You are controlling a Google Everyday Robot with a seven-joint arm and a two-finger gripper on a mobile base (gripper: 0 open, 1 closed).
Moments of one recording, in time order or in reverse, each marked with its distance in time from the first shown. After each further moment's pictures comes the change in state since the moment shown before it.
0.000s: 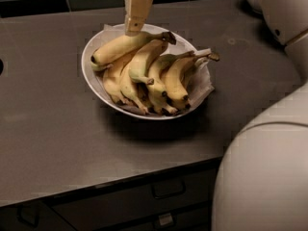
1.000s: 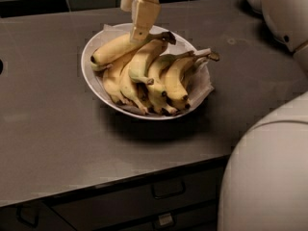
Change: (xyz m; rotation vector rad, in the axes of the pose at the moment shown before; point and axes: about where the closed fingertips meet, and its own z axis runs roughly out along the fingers) arm 0.016 0.015 0.013 -0.057 -0.032 0.059
